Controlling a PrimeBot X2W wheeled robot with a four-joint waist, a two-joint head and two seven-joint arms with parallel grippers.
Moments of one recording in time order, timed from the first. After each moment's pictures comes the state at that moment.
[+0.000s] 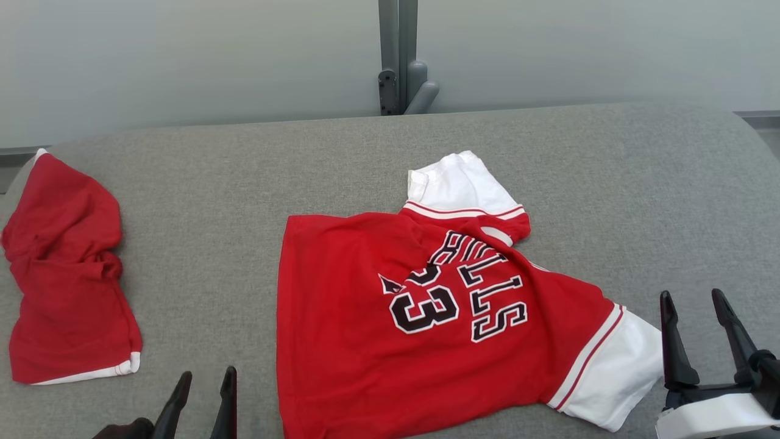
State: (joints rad) left arm 0.16 0.40 -0.40 0.06 -0.72 0.11 -0.26; right arm 0.14 -0.10 -0.13 -0.01 0.13 0.13 -0.26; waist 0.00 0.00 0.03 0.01
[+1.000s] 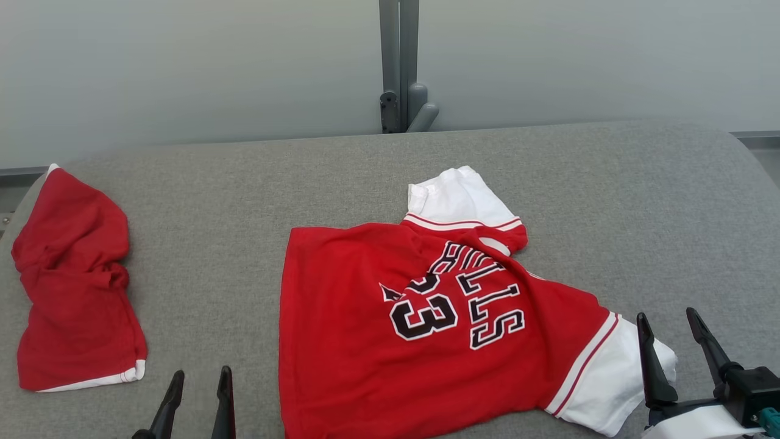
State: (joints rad) left arm 0.22 0.09 -0.03 0.10 -0.30 -0.13 -0.26; right arm 0.16 -0.11 -0.09 0.05 0.09 0.13 -0.26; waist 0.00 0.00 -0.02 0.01
